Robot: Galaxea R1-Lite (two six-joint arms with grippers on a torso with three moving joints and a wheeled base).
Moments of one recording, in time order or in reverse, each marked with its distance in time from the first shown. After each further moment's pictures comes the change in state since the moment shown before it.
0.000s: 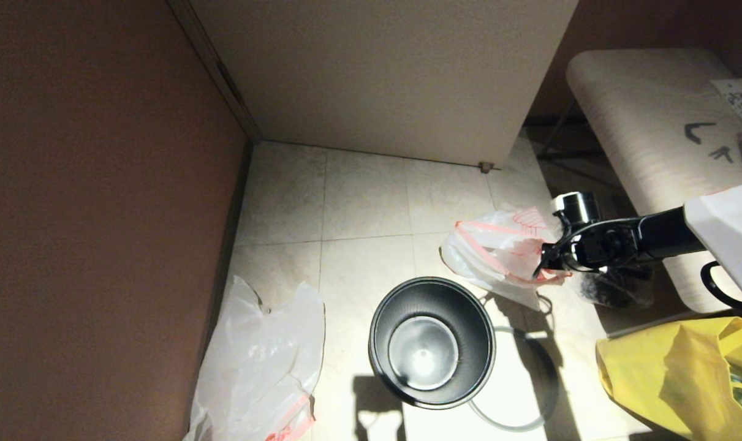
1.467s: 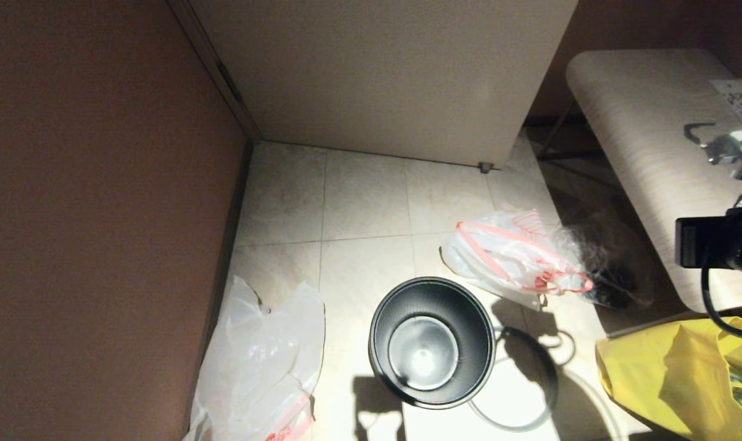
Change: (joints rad) left arm 0.000 0.000 0.000 0.000 0.000 0.000; right arm 0.153 -0.914 0.568 0.090 -0.238 -0.140
